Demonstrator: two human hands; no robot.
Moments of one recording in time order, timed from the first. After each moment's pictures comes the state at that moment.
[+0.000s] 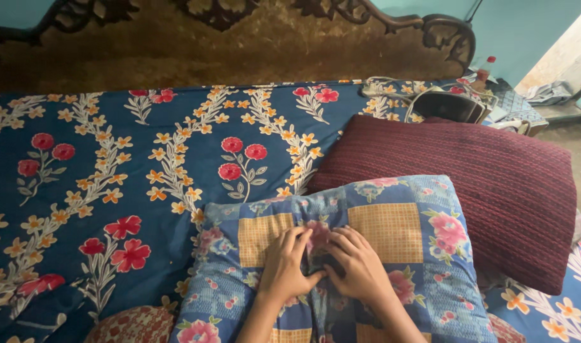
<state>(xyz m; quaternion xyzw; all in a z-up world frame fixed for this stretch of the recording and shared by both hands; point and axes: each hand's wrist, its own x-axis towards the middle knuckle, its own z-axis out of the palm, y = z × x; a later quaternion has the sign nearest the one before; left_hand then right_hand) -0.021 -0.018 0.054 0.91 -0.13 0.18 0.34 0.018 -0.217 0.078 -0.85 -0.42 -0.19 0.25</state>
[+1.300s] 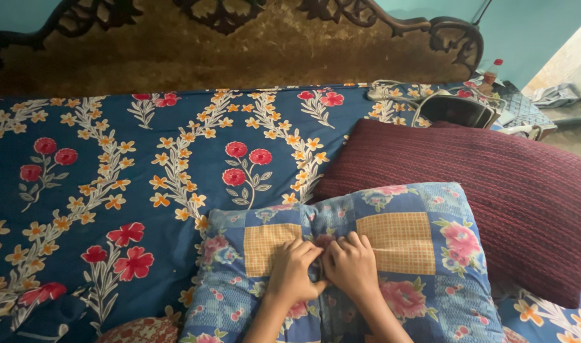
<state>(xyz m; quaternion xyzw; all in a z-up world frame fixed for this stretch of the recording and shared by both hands) -0.002 -0.011 0.038 0.89 -0.19 0.19 0.37 0.042 -0.177 0.041 -0.90 -0.30 -0.27 0.15</state>
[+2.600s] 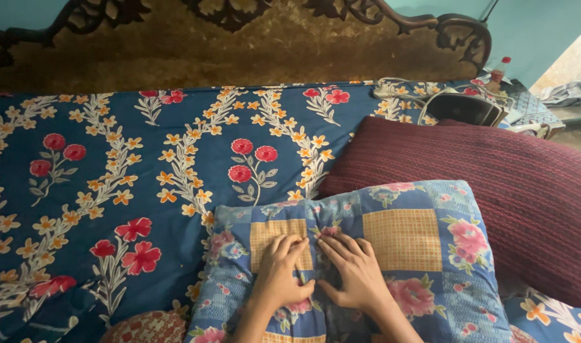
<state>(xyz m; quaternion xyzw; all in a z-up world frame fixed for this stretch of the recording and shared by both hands) -0.027 0.022 0.043 0.92 -0.13 0.17 0.34 0.016 -0.185 0.072 -0.89 -0.40 -0.11 0.20</state>
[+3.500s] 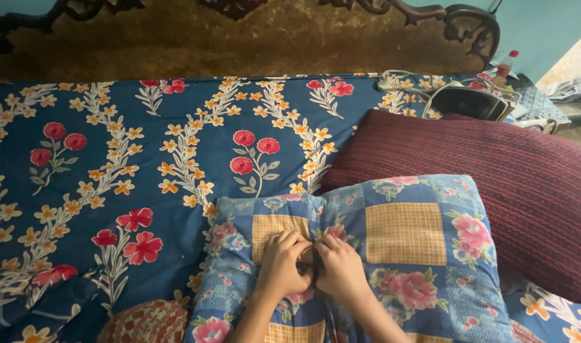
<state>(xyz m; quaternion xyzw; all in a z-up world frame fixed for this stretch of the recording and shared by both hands) -0.025 0.019 0.045 0.90 -0.14 0.20 0.36 0.013 -0.152 0.044 -0.90 -0.34 -0.11 0.25</state>
